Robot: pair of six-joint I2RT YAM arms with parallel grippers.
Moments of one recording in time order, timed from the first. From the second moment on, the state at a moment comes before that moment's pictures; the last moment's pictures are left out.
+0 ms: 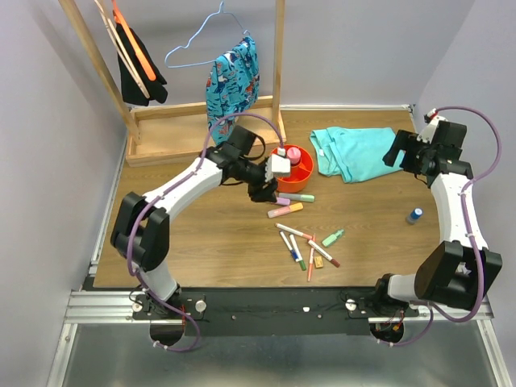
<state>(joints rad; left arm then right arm) -0.56 1.68 1.35 -0.56 0.81 0.76 -0.28 1.34 1.16 -0.51 -0.23 0.05</state>
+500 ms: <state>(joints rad) -0.74 1.94 1.50 -0.61 0.55 0.68 -0.28 1.32 1.11 -0.47 -0.24 0.05</state>
